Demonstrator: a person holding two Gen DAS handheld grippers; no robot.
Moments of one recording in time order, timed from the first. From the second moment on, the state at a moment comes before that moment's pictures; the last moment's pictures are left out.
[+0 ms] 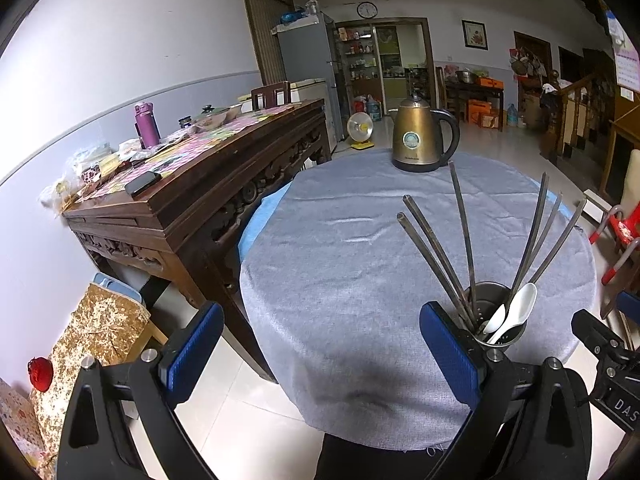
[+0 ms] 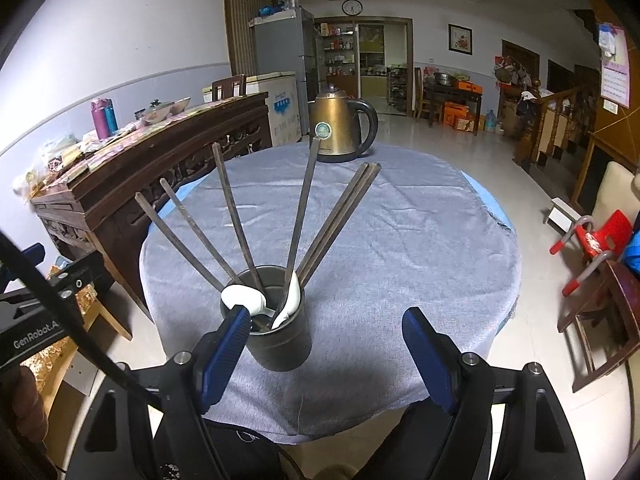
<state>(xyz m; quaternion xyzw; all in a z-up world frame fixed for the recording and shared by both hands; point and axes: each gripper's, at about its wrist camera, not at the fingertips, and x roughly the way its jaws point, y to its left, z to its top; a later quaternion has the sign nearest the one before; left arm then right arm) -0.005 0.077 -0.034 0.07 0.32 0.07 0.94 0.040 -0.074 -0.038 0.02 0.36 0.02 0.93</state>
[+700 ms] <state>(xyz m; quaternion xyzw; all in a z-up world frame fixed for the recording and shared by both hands) -0.008 0.079 -0.035 0.07 0.32 0.07 0.94 0.044 -0.063 -0.039 0.01 0.37 -0.02 0.93</state>
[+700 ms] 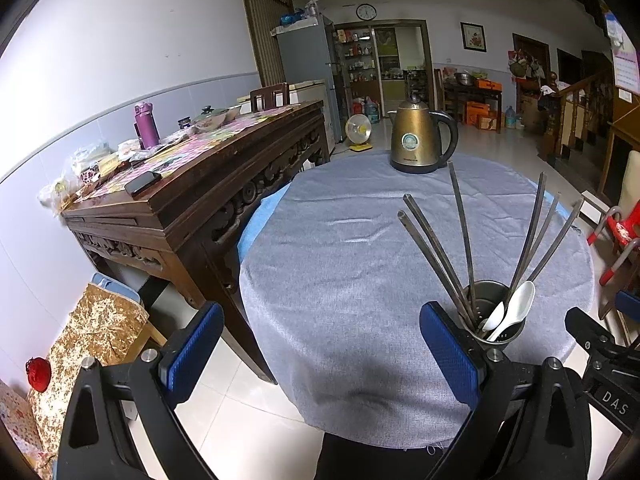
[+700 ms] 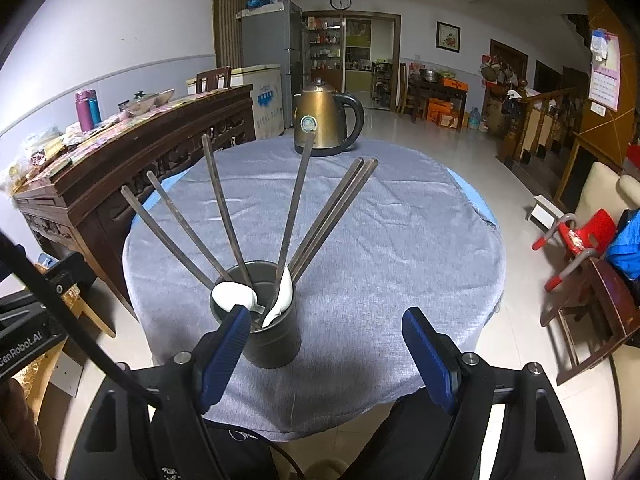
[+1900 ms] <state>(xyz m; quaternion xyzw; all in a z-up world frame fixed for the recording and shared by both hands) -0.016 0.079 -0.032 0.06 0.32 0.05 0.94 0.046 -0.061 -0.032 0.00 0.36 -0.04 0.93</state>
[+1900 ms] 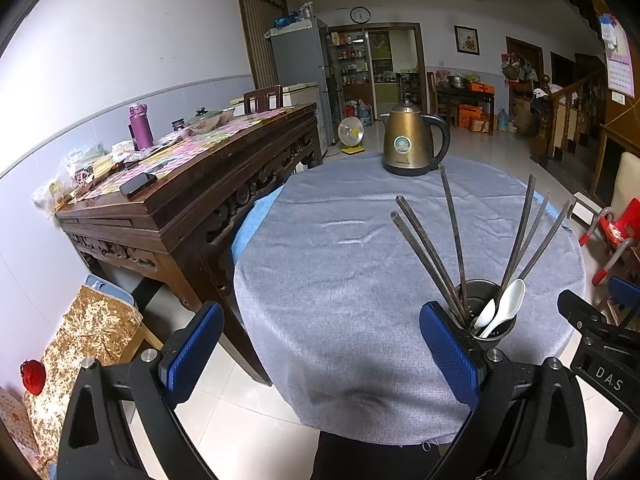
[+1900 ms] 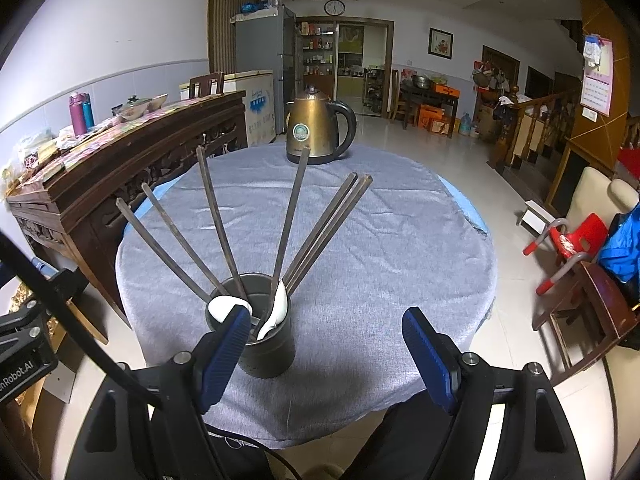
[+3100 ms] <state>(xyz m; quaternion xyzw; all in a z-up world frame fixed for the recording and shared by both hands) -0.026 0.082 -0.030 0.05 0.31 0.04 0.95 0.049 -0.045 -0.028 0.00 0.36 -0.04 0.93</state>
